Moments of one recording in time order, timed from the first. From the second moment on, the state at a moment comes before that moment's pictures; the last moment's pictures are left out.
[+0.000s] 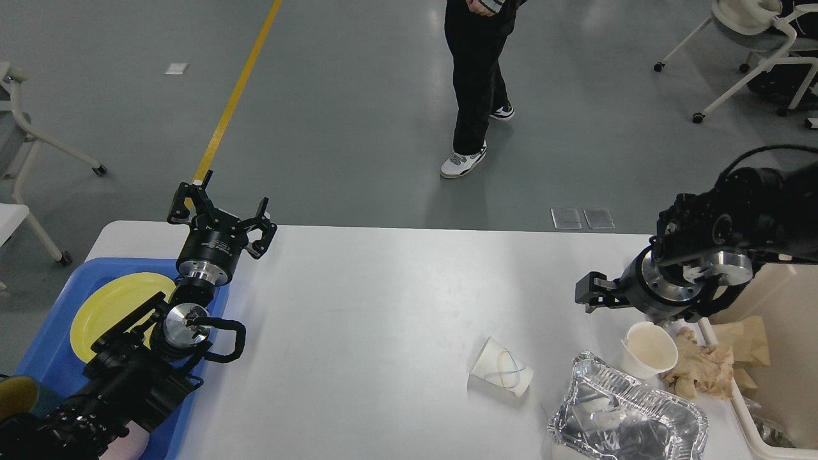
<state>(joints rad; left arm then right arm) -0.61 0.14 -0.92 -0.56 -0.11 -0.40 -0.38 1.89 -0.22 -1.35 1.51 0.08 0.17 -0.14</state>
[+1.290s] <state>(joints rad) -0.61 0.14 -0.92 -0.56 -0.11 -0.40 -0.38 1.37 -0.16 -1.15 1.37 0.13 -0.23 -0.14</state>
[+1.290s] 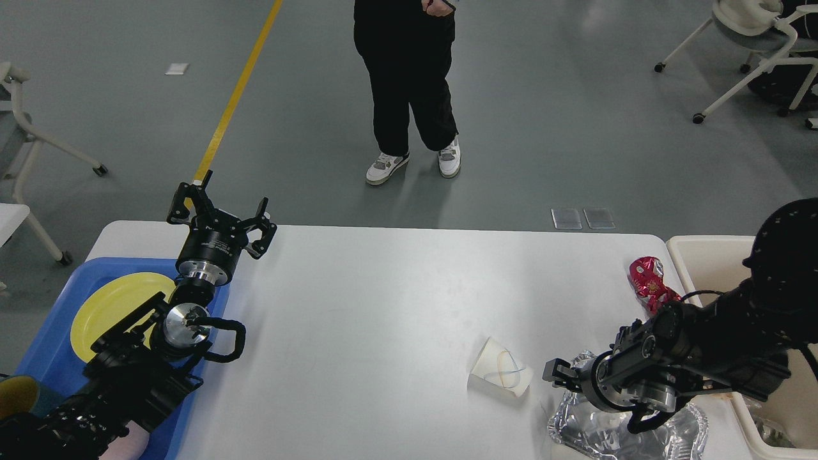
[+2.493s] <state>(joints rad) -0.61 0.14 -0.92 -0.56 -0.11 -0.40 -0.38 1.89 -0.50 -1.23 1.74 0.03 0.14 -0.15</state>
